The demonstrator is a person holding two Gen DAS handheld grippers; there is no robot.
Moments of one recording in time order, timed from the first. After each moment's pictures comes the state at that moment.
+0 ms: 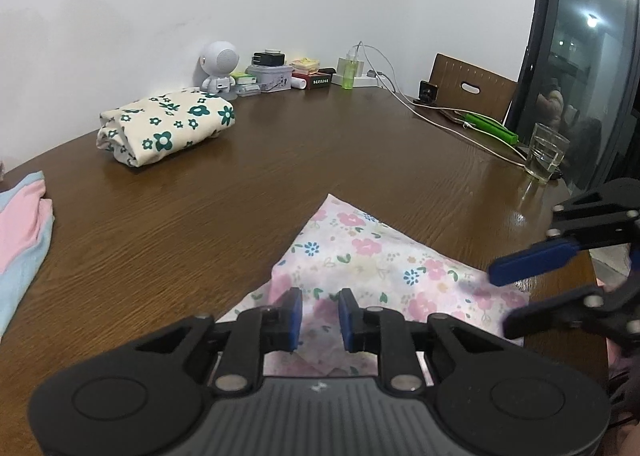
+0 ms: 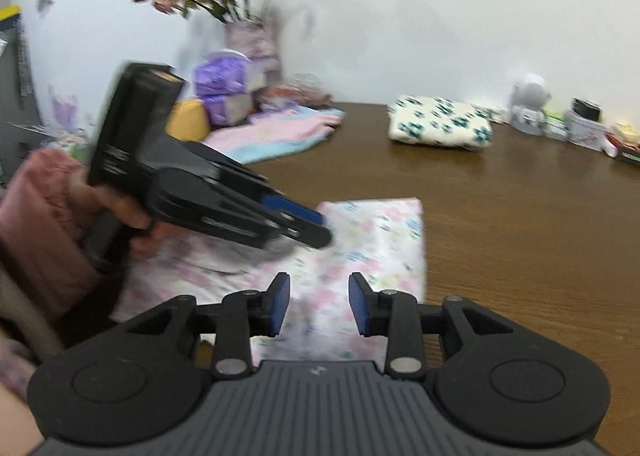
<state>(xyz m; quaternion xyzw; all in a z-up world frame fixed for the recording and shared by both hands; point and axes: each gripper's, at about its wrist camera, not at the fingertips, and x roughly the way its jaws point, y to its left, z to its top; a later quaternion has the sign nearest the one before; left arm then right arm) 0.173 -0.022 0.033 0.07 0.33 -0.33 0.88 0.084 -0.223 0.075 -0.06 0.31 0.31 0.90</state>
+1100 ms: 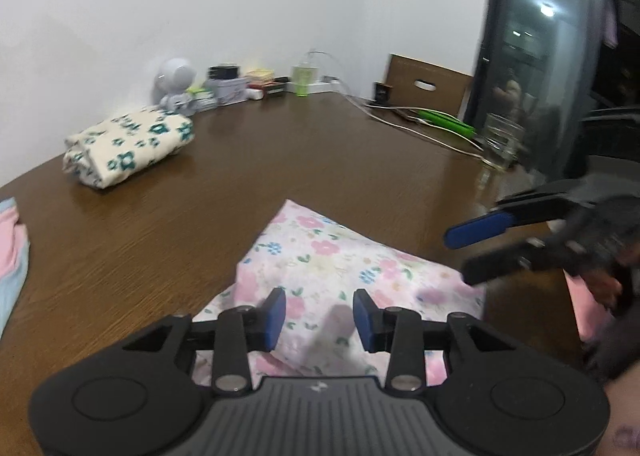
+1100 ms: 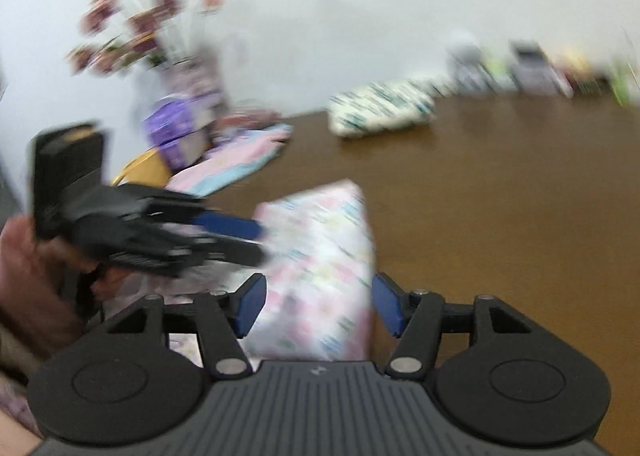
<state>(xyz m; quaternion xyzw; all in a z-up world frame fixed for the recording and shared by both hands) 0.156 -0.015 0.037 0.09 0.31 -0.41 0.86 0.091 -0.281 0.050 0.10 0.33 0.26 0.90</state>
